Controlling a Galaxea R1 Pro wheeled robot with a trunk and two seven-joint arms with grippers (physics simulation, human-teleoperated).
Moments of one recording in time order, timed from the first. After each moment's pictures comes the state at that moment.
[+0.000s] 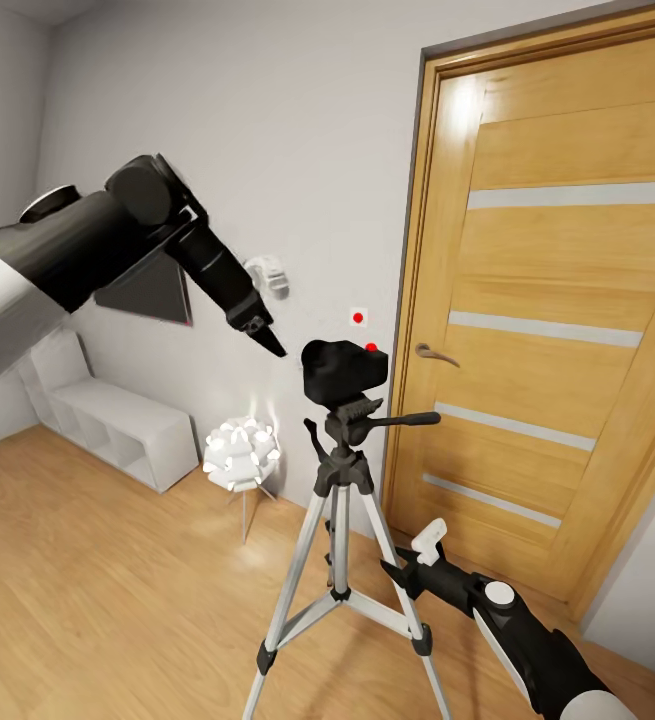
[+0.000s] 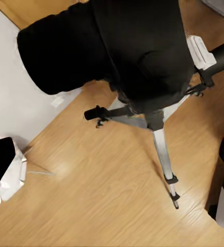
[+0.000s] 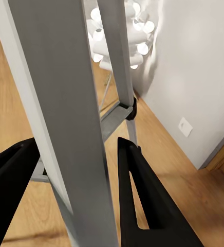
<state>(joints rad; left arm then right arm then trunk) -1.83 0.27 -1.08 -0.96 0.08 1.00 -1.46 -0.48 -0.13 0.24 -0.78 0.03 -0.06 0.52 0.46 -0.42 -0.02</state>
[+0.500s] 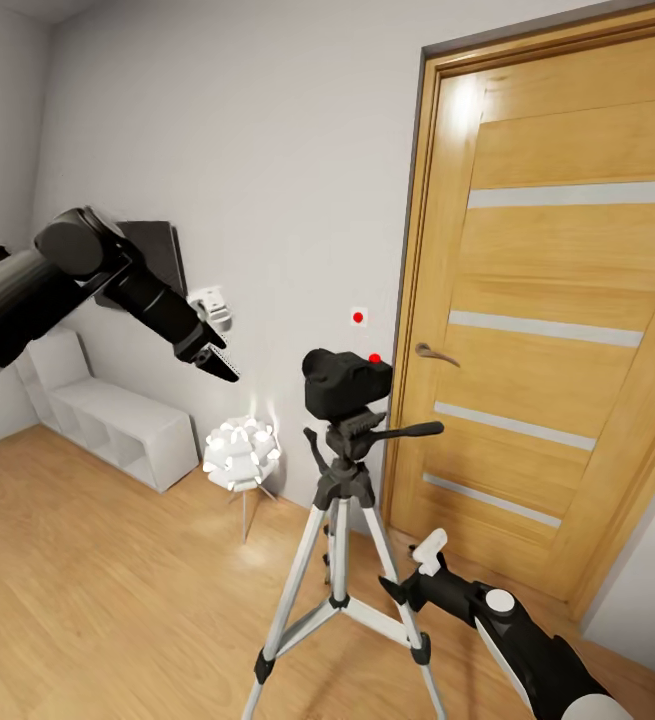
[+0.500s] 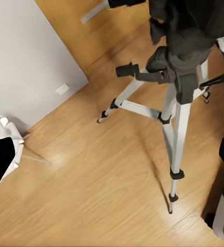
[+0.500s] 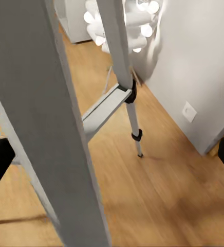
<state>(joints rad) -1.65 0.49 -0.97 -1.16 0.08 1.03 -1.40 -0.47 -0.13 0.25 -0.73 0.05 -0.05 0.52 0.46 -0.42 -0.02</state>
